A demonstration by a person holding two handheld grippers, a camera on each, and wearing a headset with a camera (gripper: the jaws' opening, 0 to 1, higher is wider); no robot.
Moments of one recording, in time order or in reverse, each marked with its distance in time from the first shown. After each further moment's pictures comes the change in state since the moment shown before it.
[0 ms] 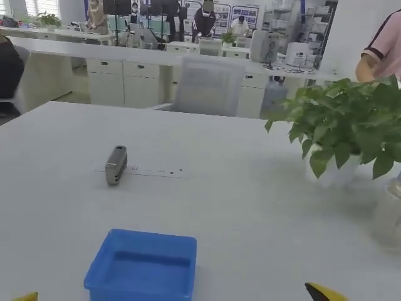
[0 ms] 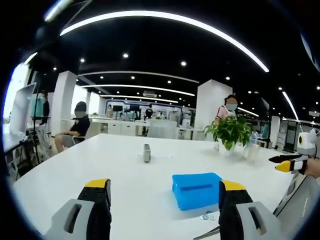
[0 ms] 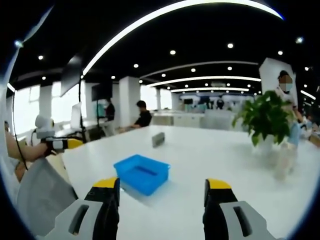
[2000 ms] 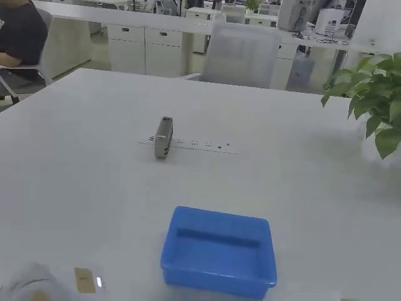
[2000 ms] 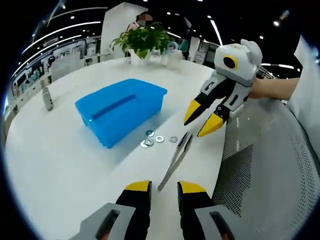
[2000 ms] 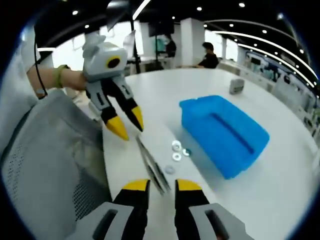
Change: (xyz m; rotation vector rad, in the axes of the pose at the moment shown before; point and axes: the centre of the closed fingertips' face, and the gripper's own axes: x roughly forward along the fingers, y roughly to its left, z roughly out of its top) left arm 0.006 -0.067 -0.155 0.356 0.752 -0.790; right arm 0.090 0.135 -0.119 -0.253 0.551 0.524
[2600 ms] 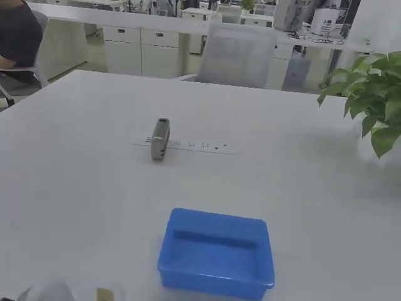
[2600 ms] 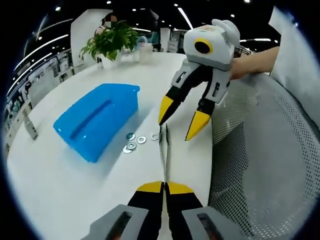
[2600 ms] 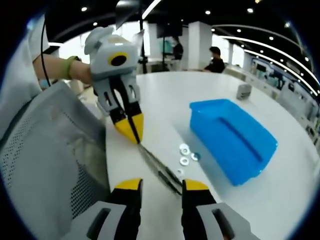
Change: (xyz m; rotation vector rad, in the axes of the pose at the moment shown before) left arm 0.003 -0.015 0.000 0.234 0.039 -0.105; right arm 0.009 0.008 0.002 -0.041 -0.028 0.017
